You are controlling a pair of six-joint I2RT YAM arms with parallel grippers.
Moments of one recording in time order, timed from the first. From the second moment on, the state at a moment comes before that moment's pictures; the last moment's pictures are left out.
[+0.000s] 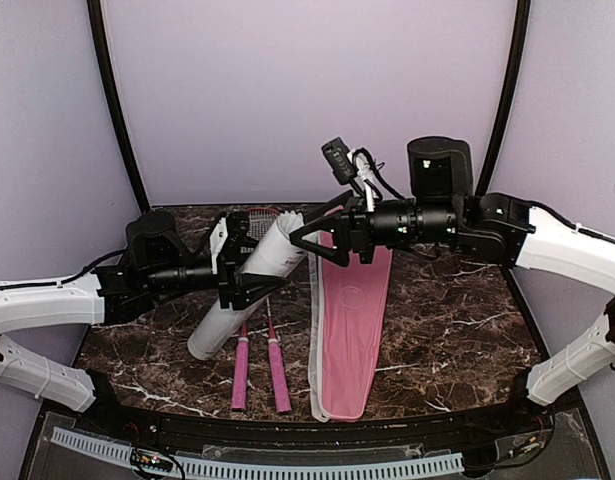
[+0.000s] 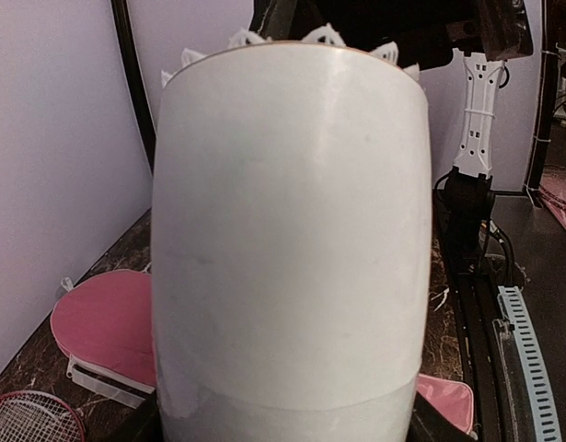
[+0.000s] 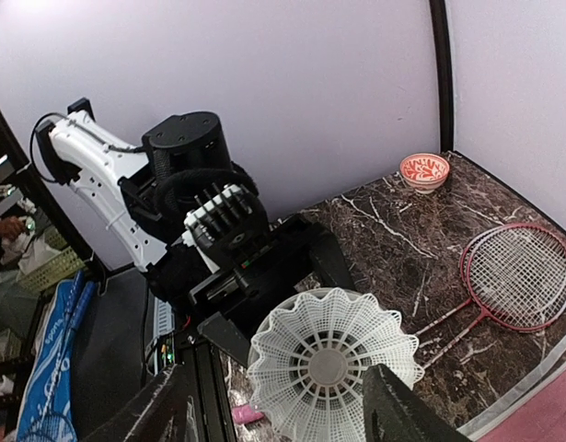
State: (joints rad) left arm -0.83 1.17 0.72 0.31 0.45 0.16; right arm 1.05 1.36 1.32 -0.20 -0.34 0.19
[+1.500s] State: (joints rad) left arm -0.83 1.20 0.78 0.03 0.48 0.29; right arm 1.09 1.62 1.53 -0.55 -0.62 -0.01
